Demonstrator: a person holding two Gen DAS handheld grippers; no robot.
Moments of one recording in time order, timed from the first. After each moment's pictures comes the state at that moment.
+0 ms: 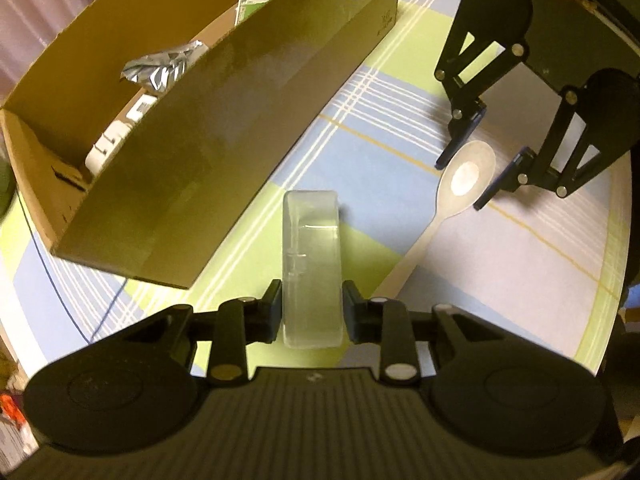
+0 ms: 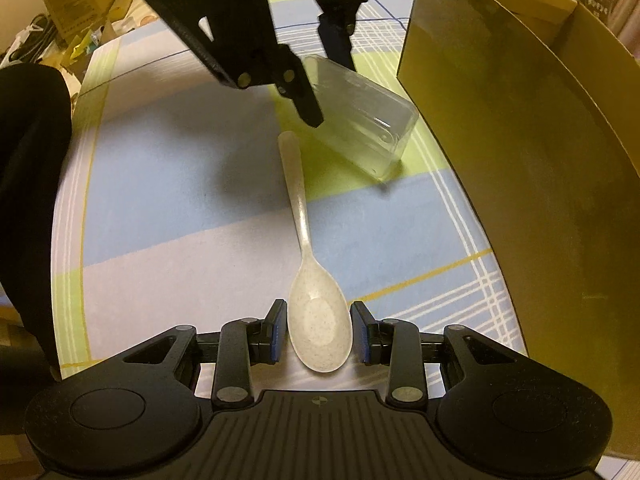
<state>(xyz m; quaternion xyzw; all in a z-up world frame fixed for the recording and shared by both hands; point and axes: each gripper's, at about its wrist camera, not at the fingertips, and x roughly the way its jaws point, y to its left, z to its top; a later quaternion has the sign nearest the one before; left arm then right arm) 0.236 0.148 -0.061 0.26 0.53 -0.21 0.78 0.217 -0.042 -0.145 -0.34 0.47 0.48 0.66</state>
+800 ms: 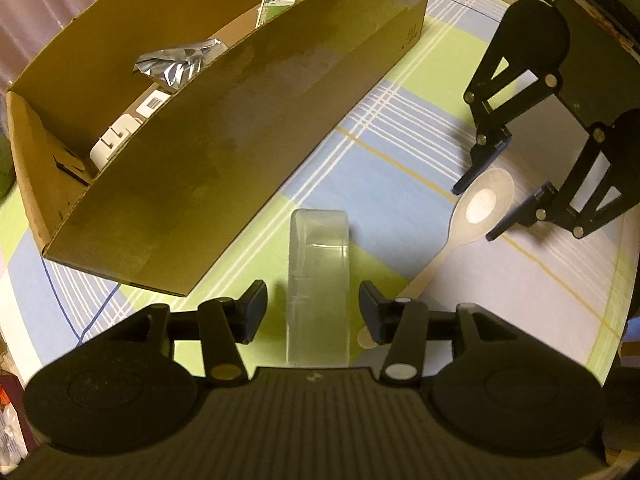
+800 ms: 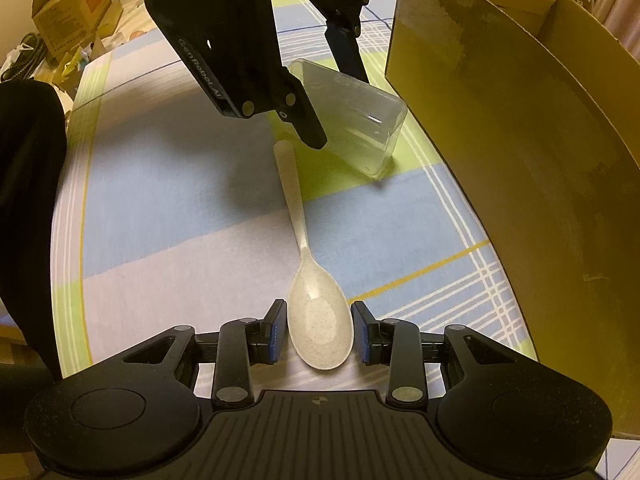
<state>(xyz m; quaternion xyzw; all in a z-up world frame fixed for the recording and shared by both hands) 0.243 0.150 -0.064 0.23 0.53 -0.19 0.79 0.216 -0.051 -0.145 -0.32 0.47 0.47 0.68</state>
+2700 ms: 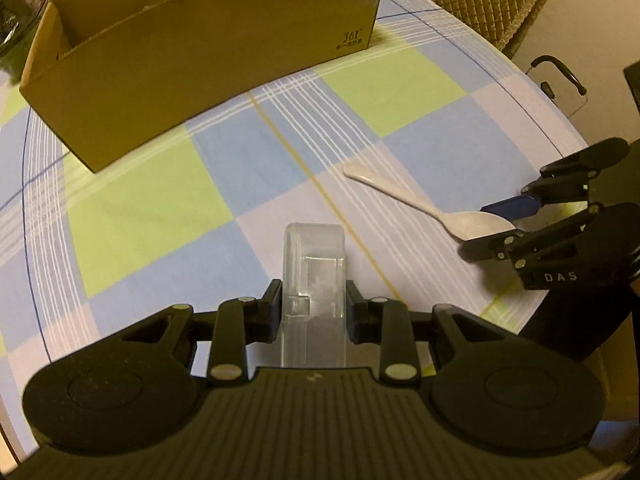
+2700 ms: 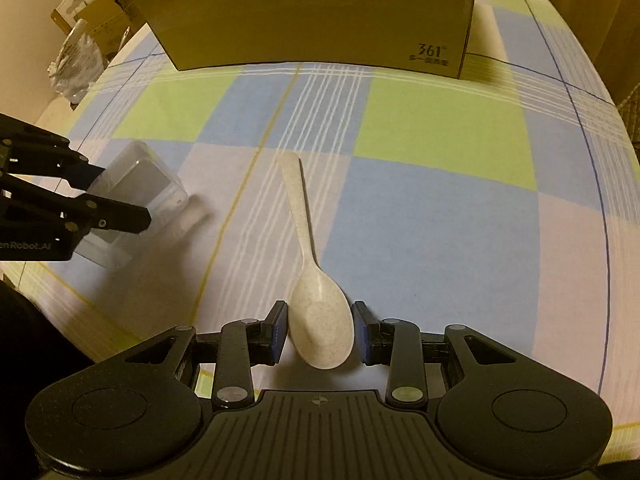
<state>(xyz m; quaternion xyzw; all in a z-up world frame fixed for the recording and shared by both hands) 0.147 0.066 -0.068 0.08 0.55 -0.11 0.82 0.105 -0.138 -0.133 -0.01 0.56 0.15 0.81</state>
